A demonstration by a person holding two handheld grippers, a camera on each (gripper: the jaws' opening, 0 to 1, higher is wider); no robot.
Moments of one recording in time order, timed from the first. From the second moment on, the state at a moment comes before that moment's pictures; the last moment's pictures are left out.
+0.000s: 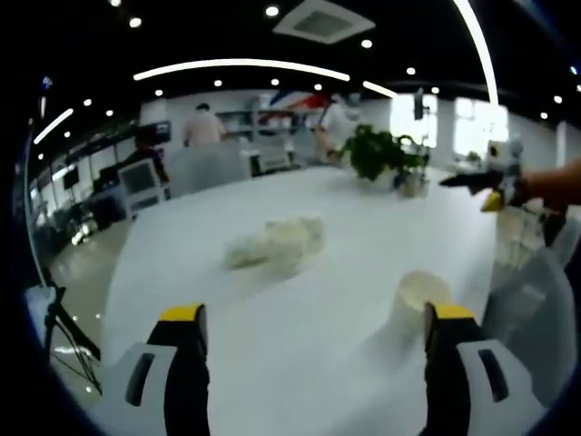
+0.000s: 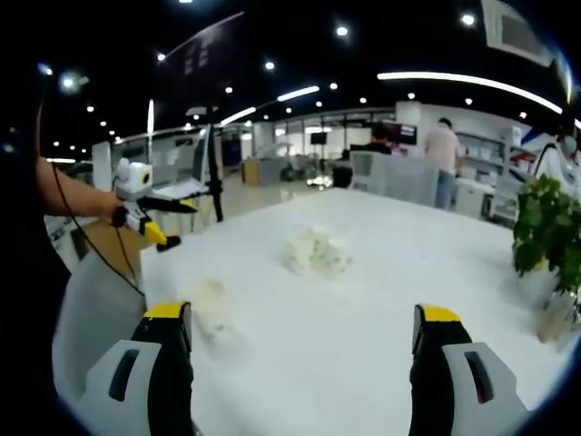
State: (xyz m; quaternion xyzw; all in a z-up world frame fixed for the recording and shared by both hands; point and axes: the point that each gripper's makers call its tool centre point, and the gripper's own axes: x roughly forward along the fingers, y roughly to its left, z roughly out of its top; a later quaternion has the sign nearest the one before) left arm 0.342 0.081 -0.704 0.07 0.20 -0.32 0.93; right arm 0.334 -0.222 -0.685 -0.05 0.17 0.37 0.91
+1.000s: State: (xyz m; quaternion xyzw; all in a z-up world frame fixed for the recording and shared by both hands) left arm 0.360 0.066 -0.715 0.07 0.22 -0.33 0.92; right arm 0.336 -0.220 -0.692 -0.04 0.17 0.36 0.92
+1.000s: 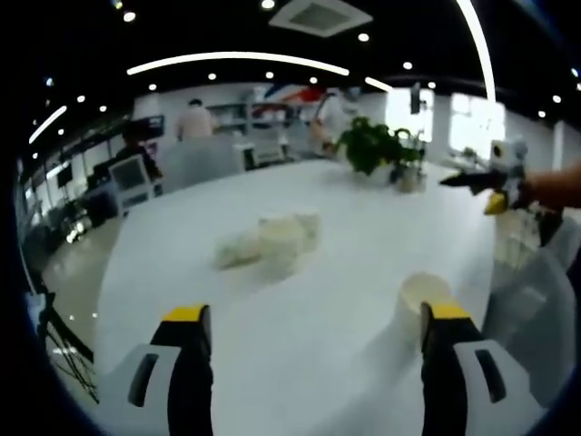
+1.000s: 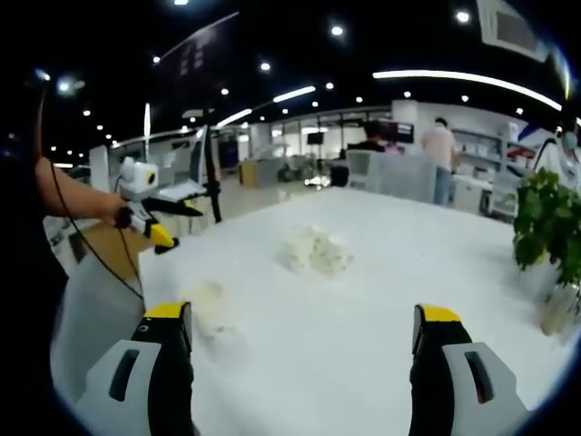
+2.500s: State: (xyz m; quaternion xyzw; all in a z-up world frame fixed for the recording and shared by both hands) left arm 0.454 0.020 -0.720 0.06 0.20 -0.33 0.92; right arm 0.334 -0.221 -0.701 -0.03 0.18 0.35 0.92
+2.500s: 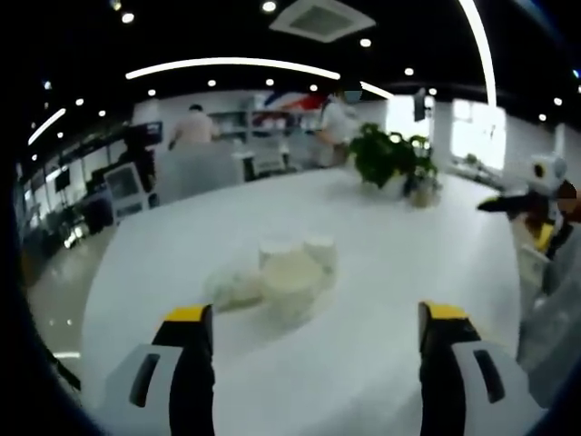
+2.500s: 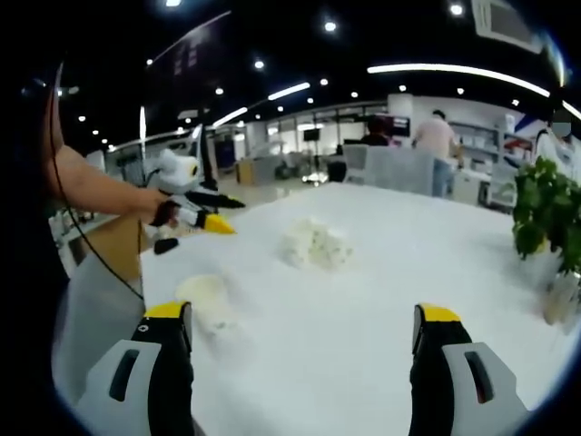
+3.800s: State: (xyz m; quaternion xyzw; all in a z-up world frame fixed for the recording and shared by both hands) left arm 0.521 -0.016 -0.753 0.07 0.19 -0.35 0.92; right arm 0.334 -0.224 -0.719 -0.03 0.21 0.34 0.92
